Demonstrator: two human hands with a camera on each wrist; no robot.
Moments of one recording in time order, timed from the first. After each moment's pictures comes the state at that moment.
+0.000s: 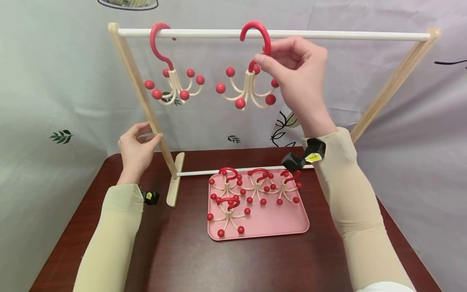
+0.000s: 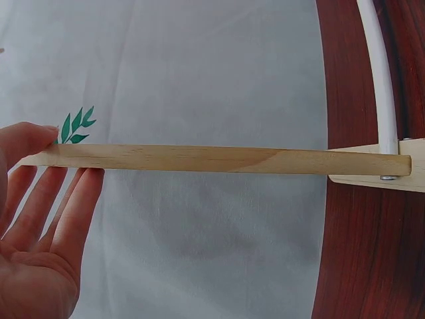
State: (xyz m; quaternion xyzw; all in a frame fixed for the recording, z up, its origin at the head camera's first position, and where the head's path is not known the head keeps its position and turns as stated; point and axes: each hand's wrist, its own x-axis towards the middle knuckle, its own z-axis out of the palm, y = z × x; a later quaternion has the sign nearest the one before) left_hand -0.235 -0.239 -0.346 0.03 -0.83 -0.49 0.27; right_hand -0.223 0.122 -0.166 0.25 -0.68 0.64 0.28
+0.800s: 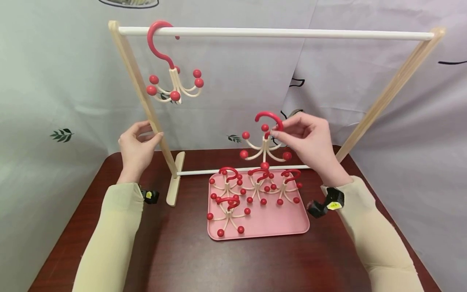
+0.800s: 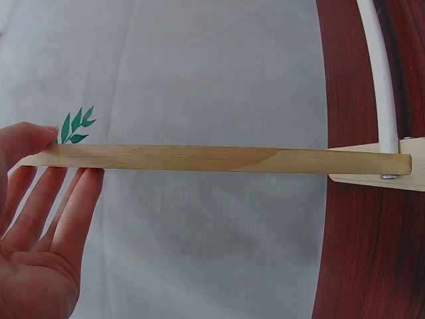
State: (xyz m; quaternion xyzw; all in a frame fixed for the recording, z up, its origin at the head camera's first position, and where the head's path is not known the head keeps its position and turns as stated) left_hand -0.234 -0.240 -0.344 0.03 -0.83 -0.50 0.26; right_hand -0.195 0.179 -0.272 0.24 -0.75 0.59 0.18
